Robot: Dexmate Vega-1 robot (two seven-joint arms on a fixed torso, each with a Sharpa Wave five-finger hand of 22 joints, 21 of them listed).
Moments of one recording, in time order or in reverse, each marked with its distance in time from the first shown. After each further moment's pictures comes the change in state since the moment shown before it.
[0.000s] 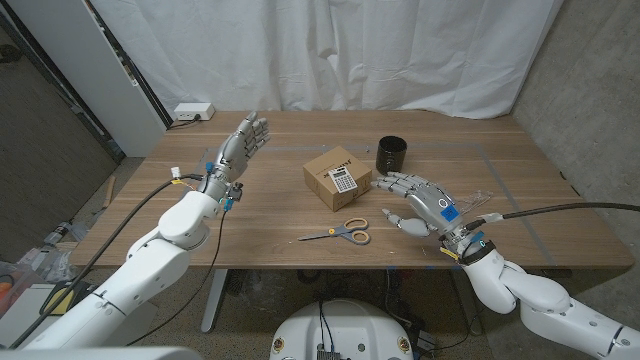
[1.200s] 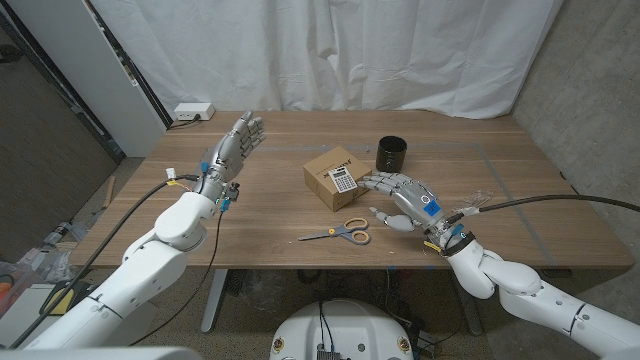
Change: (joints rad) left arm 0.023 -0.007 -0.027 -0.011 0.009 0.001 0.015; left_hand 0.000 0.000 -0.008 0.000 0.000 0.000 0.000 0.000 0.000 0.005 -0.005 0.000 0.000 0.000 0.000 0.000 0.000 0.000 0.000 0.000 0.000; right arm 0.200 0.067 -0.155 0.149 -0.038 0.056 -0.018; right_hand -0.003 0.011 -0.019 0.027 0.008 0.008 -0.003 0.009 0.005 0.003 -0.002 0.005 0.000 0.008 0.000 0.011 0.004 0.004 0.004 -0.008 0.000
